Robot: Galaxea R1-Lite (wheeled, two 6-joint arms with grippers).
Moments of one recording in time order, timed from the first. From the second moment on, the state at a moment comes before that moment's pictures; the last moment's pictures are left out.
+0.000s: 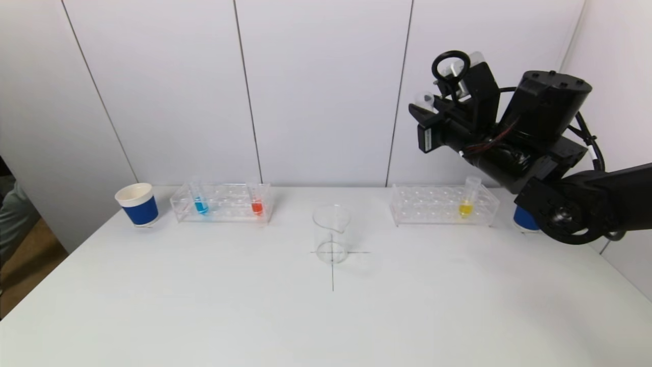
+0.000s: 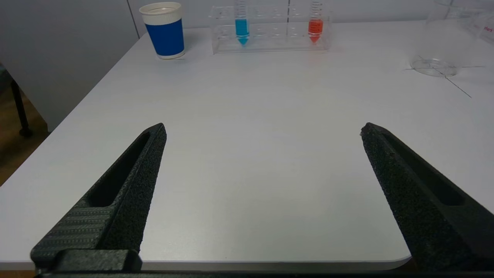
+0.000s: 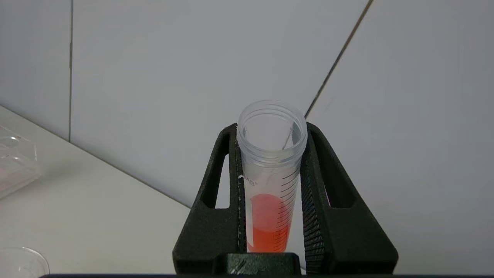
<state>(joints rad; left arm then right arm) 0.00 0.00 -0.01 0.01 0.00 0.01 0.41 1.88 -1.10 -0.94 -0.06 -0.37</state>
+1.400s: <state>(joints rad) 0.00 0.00 -0.01 0.01 0.00 0.01 0.43 2.17 -1.17 -1.25 0.32 -0.62</state>
